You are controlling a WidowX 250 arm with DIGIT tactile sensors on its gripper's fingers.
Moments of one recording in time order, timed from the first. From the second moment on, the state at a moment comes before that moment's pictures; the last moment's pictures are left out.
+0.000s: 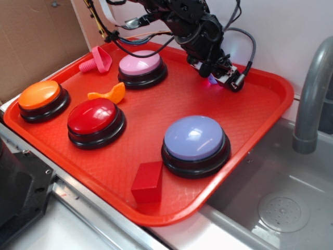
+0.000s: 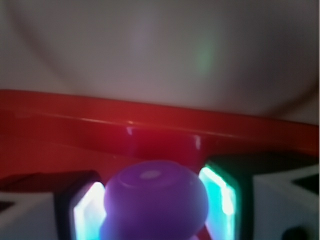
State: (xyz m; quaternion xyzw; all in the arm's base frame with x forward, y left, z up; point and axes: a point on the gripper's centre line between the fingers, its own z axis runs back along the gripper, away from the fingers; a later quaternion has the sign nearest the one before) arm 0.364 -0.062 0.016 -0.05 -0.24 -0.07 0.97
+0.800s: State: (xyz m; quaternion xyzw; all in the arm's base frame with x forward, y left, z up) arm 0.278 -0.041 0.100 0.00 -0.02 -0.08 1.00
